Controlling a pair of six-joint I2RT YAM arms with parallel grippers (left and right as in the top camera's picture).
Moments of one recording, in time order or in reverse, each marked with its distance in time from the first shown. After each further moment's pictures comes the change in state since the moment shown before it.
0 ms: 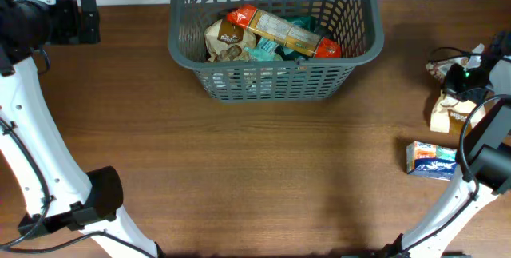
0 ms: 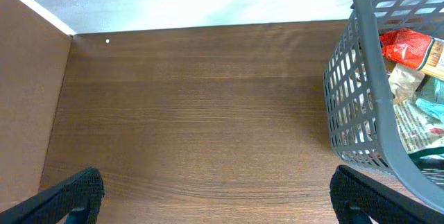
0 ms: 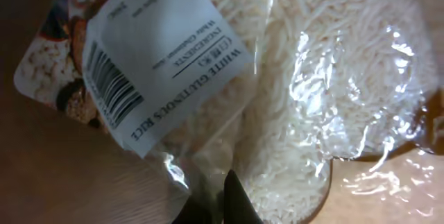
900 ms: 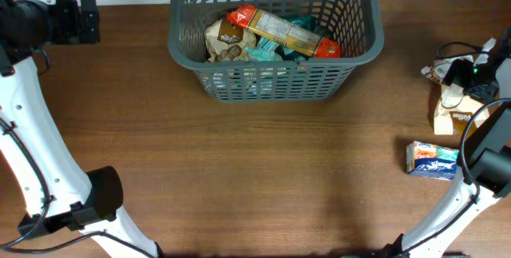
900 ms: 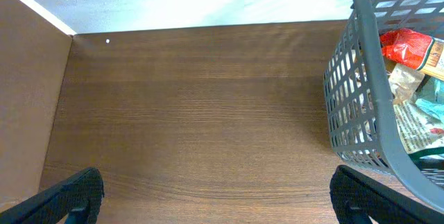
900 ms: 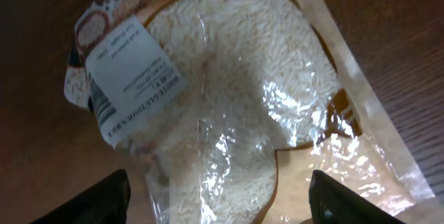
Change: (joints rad) left arm 0.000 0.000 0.000 0.000 0.000 0.000; right arm -0.005 -0.027 0.019 0.010 0.097 -0.017
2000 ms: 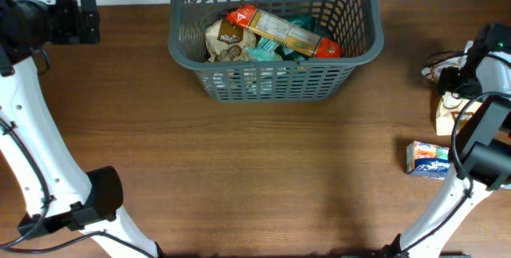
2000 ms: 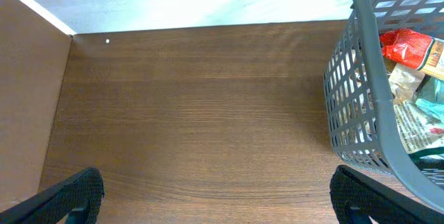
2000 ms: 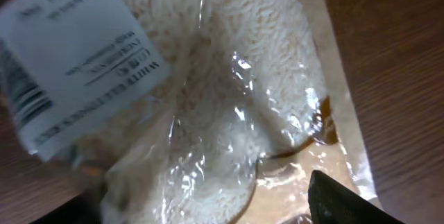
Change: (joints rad) left arm 0.000 0.000 0.000 0.000 0.000 0.000; right arm 0.069 0.029 -0.033 0.042 0.273 -0.148
